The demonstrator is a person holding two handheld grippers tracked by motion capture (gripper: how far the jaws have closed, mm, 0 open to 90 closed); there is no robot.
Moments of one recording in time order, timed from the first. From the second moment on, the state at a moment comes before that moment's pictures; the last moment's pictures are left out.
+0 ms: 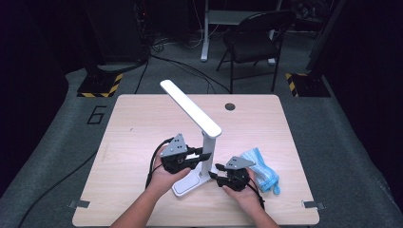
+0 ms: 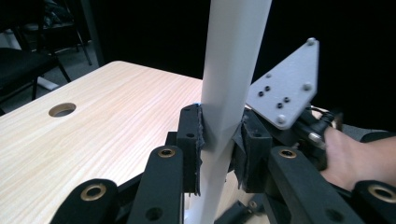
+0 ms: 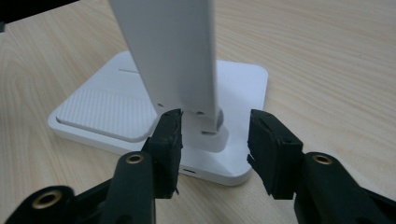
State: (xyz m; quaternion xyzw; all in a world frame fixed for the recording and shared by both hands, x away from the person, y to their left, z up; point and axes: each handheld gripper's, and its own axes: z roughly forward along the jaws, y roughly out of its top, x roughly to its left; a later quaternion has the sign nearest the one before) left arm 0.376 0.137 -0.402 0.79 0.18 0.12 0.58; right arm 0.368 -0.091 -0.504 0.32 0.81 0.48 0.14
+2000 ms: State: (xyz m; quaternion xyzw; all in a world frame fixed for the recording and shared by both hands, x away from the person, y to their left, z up) left arm 0.378 0.197 -0.478 0.80 0.29 0.12 0.51; right arm 0.401 -0.082 -0.485 0.31 0.80 0.48 0.16
